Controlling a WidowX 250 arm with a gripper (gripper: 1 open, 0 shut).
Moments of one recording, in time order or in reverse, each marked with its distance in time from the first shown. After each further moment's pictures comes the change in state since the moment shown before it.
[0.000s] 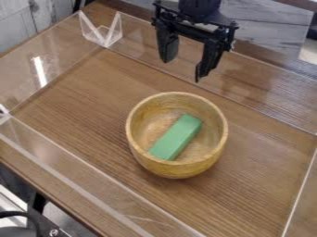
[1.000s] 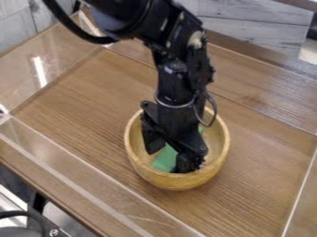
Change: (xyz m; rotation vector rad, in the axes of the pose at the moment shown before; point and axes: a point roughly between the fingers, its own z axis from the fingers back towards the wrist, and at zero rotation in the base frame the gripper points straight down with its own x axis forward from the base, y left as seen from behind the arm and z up) arm -0.064 -0.032 -0.097 0.023 -0.077 -0.293
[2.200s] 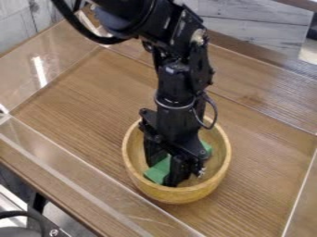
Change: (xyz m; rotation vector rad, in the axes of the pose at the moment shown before) arm -0.013 -0.006 0.001 -0.082 0.111 0.024
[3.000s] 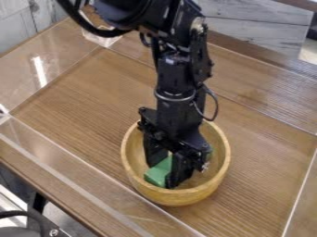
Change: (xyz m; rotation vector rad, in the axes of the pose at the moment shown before) arm -0.002 -0.003 0.007 -0.060 0.035 0.046
